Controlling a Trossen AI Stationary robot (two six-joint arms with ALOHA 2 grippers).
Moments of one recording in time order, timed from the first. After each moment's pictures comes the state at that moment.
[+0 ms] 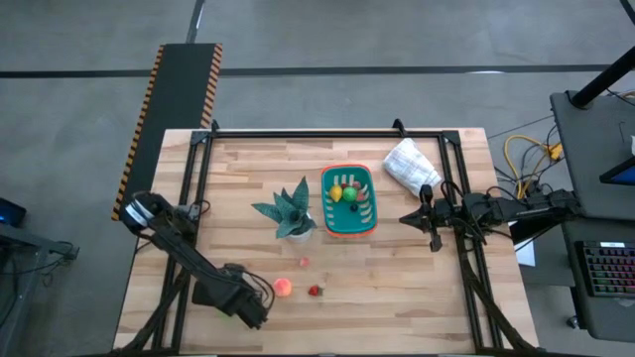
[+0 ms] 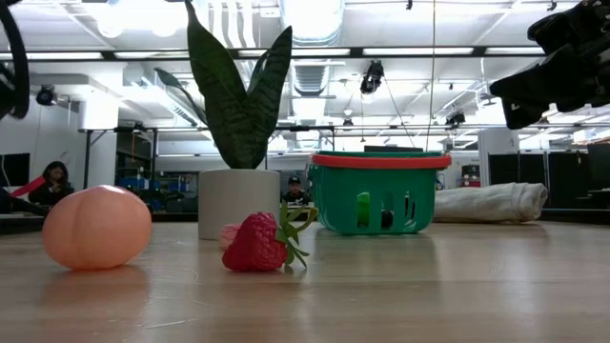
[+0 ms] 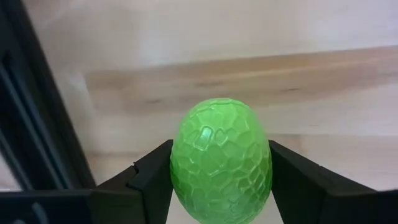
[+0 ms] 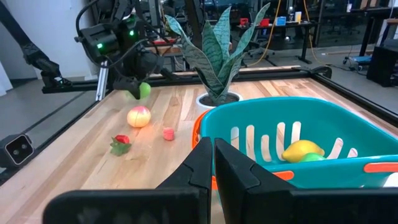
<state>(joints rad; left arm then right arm) -0.74 1.77 1.15 -1.04 0.24 -2.18 0.14 0.09 0.02 0.00 0.08 0.08</state>
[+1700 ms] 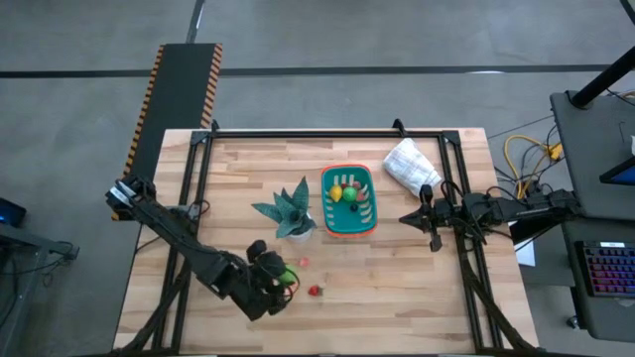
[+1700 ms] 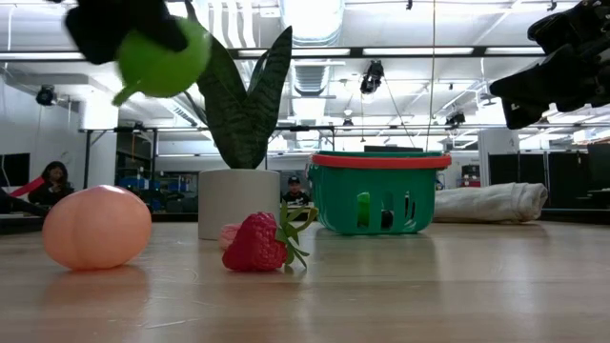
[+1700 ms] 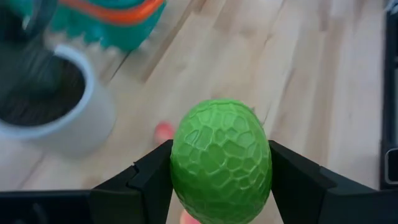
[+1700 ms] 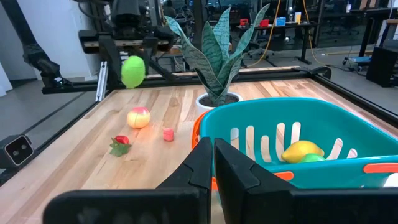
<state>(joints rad) -0.65 1.57 1.14 -0.57 -0.60 -0.94 0.14 0.09 0.02 0.00 0.08 0.08</state>
